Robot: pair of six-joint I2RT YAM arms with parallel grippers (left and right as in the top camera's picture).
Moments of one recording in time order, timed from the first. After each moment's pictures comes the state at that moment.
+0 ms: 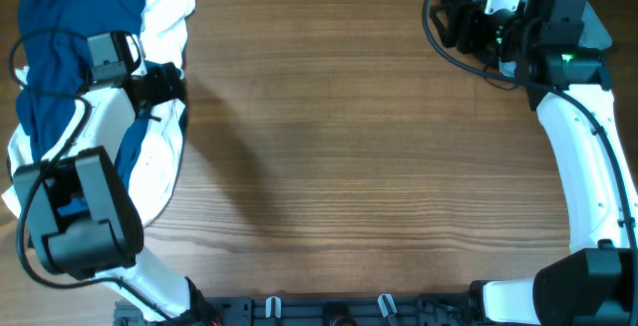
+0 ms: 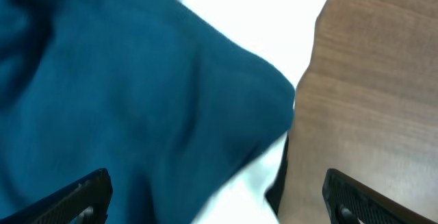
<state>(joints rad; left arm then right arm) 0.23 1.88 1.19 -0.34 0.02 -0.12 -0.01 1.57 1.43 -0.50 -0.42 0.00</state>
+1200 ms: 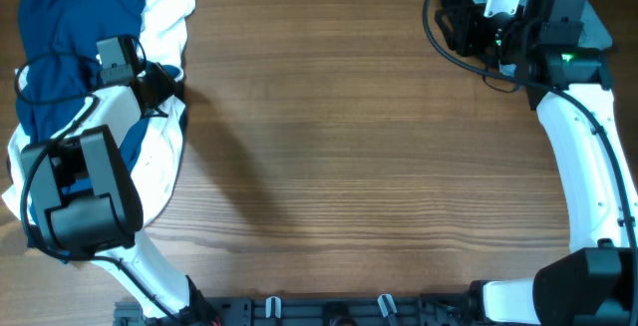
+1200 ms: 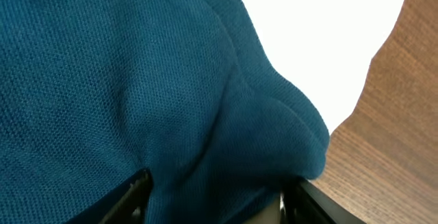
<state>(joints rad) 0.23 1.98 1.20 -0.24 0.03 -0.46 -0.01 1.57 1.43 -0.53 -0.42 0.01</state>
